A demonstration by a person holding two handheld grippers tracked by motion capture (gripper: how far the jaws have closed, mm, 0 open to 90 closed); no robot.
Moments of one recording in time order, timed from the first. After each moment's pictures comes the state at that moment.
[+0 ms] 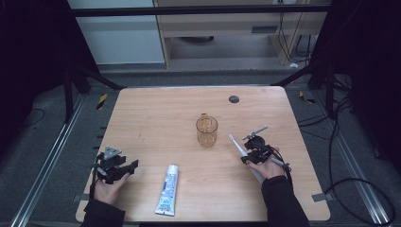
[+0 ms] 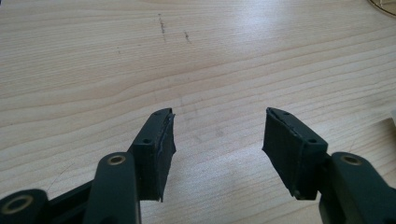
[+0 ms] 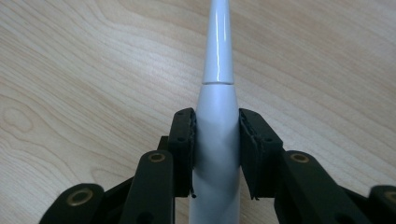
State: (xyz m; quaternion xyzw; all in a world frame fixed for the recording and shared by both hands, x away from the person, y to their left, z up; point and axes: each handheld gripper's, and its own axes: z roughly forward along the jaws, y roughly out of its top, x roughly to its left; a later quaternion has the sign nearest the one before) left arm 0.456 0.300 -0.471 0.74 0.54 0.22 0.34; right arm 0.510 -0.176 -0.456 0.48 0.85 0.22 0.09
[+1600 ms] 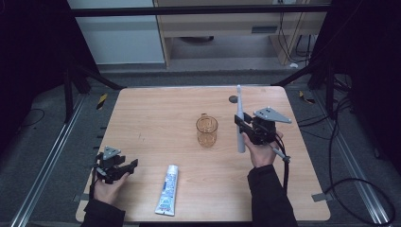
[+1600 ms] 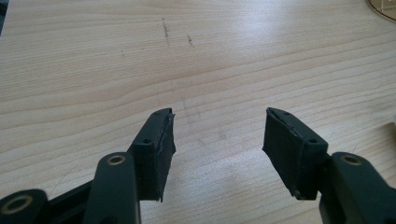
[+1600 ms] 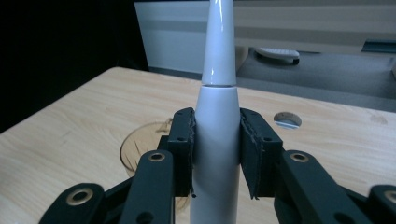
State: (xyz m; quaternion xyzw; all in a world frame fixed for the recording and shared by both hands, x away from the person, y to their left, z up) left arm 0.455 0.301 -0.470 0.74 0.54 0.22 0.34; right arm 0.499 -0.163 -0.367 0.46 0.67 0.51 0.28
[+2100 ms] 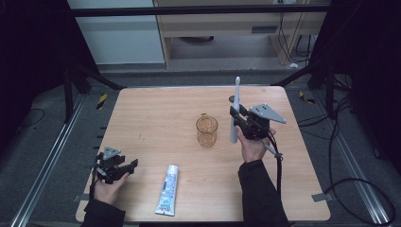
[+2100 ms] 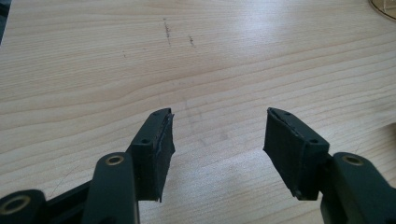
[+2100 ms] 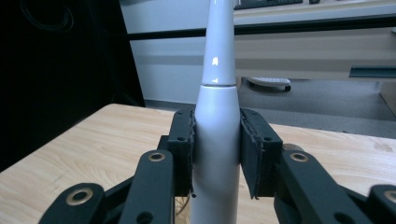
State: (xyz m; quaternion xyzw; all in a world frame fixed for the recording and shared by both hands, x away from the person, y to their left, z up) left arm 0.455 0.302 -0.471 0.74 0.54 0.23 0.34; right arm 0.511 -0.146 -0.368 0.46 0.62 0.56 0.31
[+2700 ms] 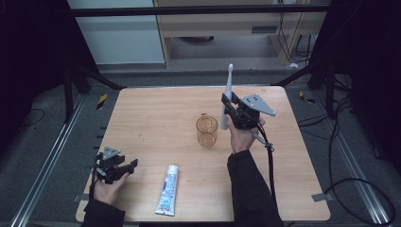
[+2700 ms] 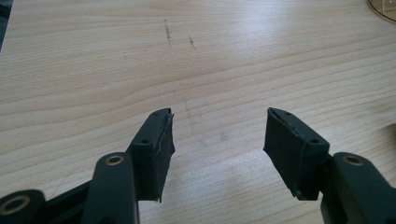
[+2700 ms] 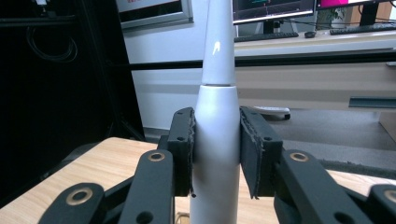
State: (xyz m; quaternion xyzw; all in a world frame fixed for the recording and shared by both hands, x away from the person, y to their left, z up) left arm 0.455 0.302 -0.471 0.73 0.54 0.23 0.35; right arm 0.534 -0.119 -0.354 0.44 0.58 0.59 0.34
